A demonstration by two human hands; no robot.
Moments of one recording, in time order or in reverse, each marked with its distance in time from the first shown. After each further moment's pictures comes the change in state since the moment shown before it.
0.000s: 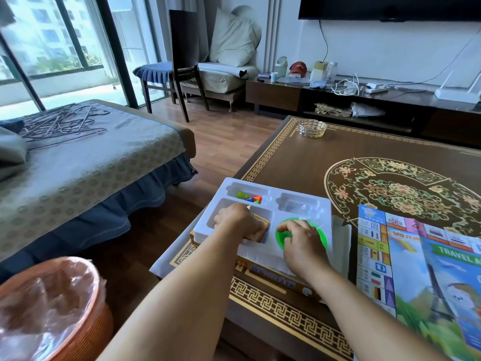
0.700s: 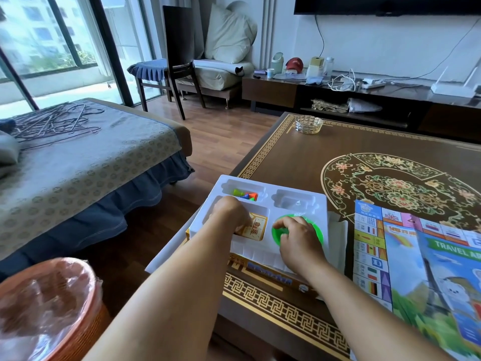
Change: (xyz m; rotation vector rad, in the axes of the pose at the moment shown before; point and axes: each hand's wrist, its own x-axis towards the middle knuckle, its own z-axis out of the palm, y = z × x) left_hand 0.002 0.007 -0.018 -0.107 -0.104 -0.109; right_hand -0.001 -0.001 -0.003 0.041 0.010 0.005
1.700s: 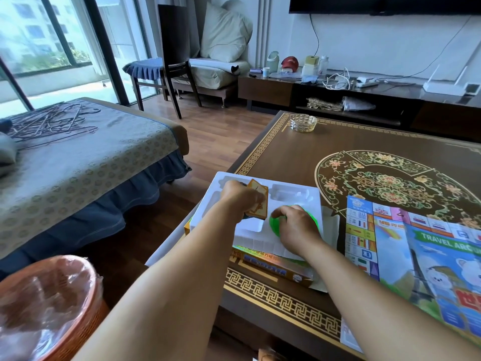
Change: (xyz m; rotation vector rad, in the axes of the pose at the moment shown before) left_hand -0.024 0.019 0.008 -0.491 -0.002 0.230; right_hand 0.011 -0.002 -0.017 -0.011 -0.061 0.031
